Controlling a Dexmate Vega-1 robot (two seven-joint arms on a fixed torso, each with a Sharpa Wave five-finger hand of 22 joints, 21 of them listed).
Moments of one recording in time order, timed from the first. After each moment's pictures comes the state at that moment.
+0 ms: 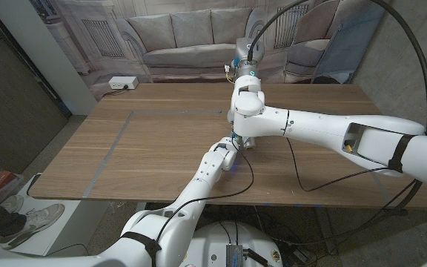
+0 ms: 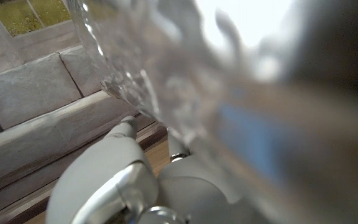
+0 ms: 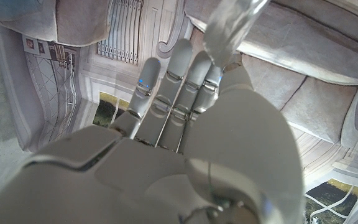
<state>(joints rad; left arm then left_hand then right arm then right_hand) 0.73 -0.26 0.21 -0.99 -1.27 0.13 -0.21 0.51 0.07 0.40 0.05 0.19 0.78 0.01 0.66 0.28 0.94 -0.08 0.55 0.33 1.08 -0.16 0.26 0.33 1.01 -0.04 0.33 0.20 -0.03 -0.40 -1.39 -1.74 -0.39 -1.36 -0.50 1.18 0.10 0.10 -0.12 0.21 1.06 -0.07 0.50 0.39 1.00 -0.10 0.76 0.61 1.02 -0.16 0.82 0.85 0.30 -0.04 1.50 0.20</state>
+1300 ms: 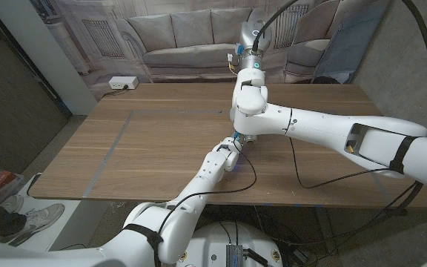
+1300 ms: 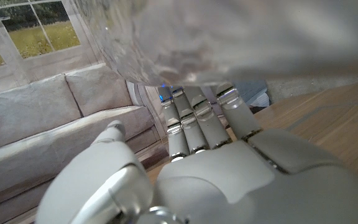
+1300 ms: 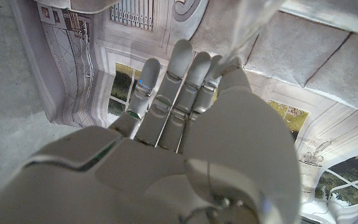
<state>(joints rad) 0.64 -0.27 0.21 -0.82 -1.28 0.15 -0.44 0.40 -0.06 0.34 0.11 0.18 0.55 -0.05 0.54 0.25 0.76 -0.08 0.46 0.29 0.93 -0.14 0.18 0.27 0.99 -0.01 0.30 0.19 -0.04 -0.40 -1.36 -1.80 -0.50 -1.40 -0.52 1.18 0.10 0.08 -0.11 0.22 1.05 -0.07 0.49 0.41 0.99 -0.10 0.75 0.63 1.02 -0.16 0.79 0.88 0.29 -0.04 1.50 0.19</state>
